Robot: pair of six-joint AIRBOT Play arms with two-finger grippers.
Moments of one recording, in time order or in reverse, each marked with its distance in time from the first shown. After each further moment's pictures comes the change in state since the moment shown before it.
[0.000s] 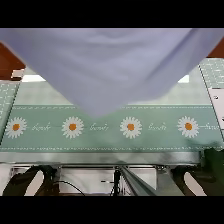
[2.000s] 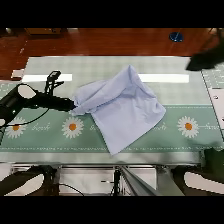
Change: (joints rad) left arm -0.256 -0.482 -0.989 0.295 0.333 0.116; right arm -0.056 -0.534 -0.070 -0.668 0.368 -0.129
